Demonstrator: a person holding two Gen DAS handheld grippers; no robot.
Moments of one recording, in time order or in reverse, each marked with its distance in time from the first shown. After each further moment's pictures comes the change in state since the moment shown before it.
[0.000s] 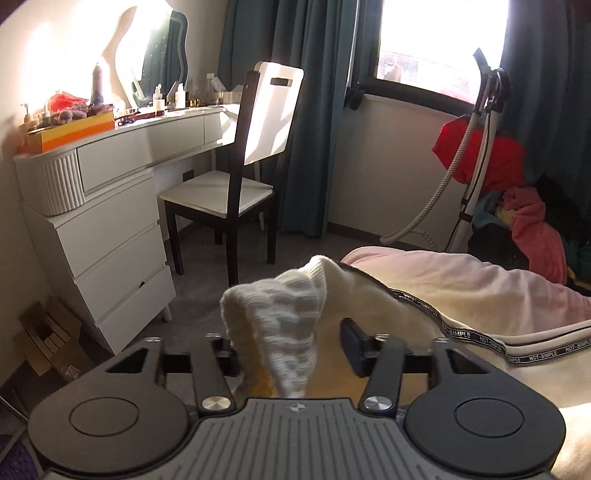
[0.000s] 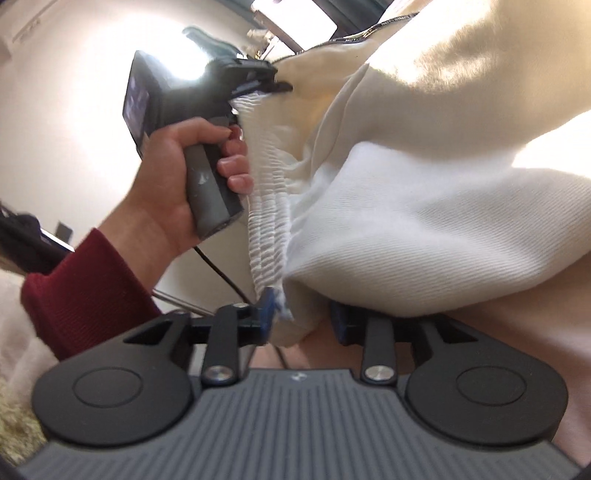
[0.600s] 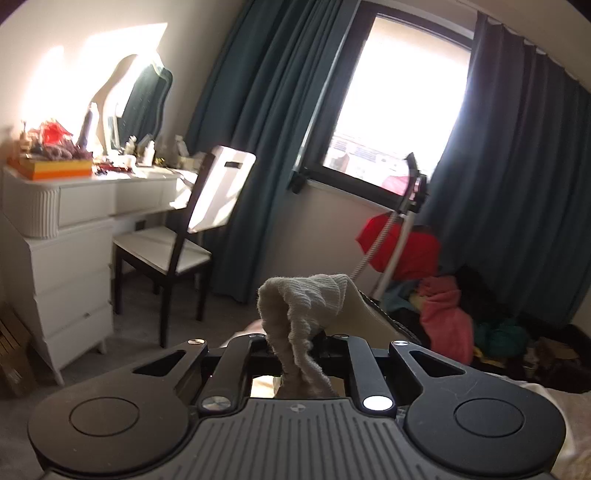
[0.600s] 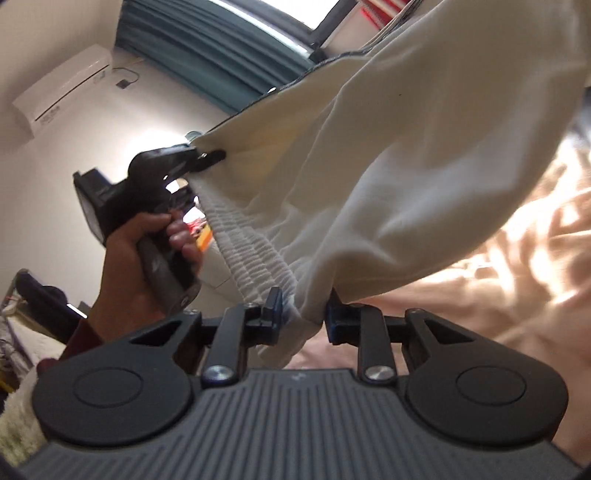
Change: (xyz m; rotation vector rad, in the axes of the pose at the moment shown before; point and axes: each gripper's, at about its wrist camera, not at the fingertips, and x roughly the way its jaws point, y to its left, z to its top) left arm -0.140 -0.043 0.016 -0.129 -0.234 -0.170; right arm -0.120 -0.010 -0.057 0.121 -0.322 0.070
